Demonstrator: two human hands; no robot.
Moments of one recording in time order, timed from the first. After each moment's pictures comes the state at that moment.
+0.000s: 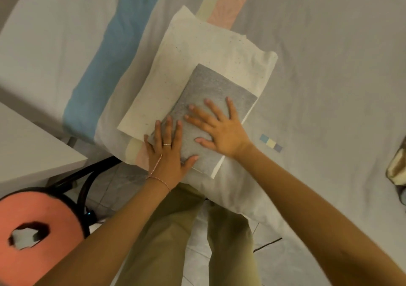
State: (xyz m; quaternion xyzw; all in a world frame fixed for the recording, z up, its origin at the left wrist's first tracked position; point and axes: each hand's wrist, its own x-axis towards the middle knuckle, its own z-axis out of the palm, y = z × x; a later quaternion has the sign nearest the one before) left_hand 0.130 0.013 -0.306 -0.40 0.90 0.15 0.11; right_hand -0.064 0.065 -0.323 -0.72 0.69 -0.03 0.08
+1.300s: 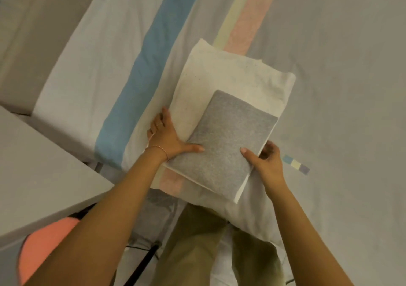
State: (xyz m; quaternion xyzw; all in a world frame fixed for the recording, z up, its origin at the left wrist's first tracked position) left_hand 0.095 -0.116 -0.288 -0.52 0.76 0.33 0.21; right_hand -0.051 0.096 -0.297 0.04 0.76 -0.48 0.44
